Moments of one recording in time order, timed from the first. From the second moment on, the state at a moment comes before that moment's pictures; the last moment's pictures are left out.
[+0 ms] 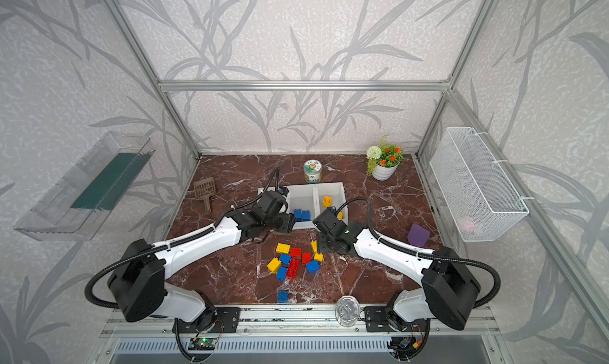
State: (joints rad) left arm -0.71 1.43 0.95 -0.40 -0.12 -0.38; right arm 0.83 1.41 0.88 -0.60 0.12 0.71
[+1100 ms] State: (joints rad) left arm -0.71 0.97 0.59 -0.40 -0.26 -0.51; right arm 0.92 1.72 1.02 -0.59 0.19 0.69
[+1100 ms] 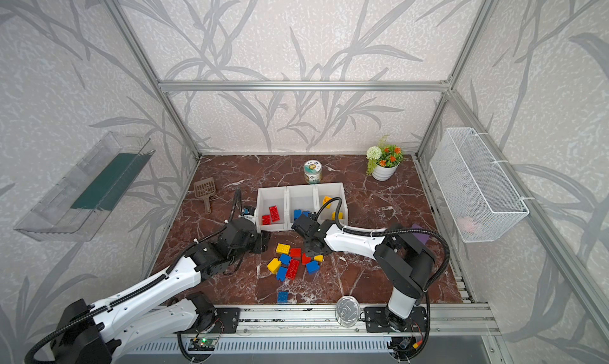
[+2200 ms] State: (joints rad) left arm -0.71 0.88 0.57 -0.44 -0.26 -0.55; right arm 0.54 1.75 1.33 -0.64 0.13 0.39
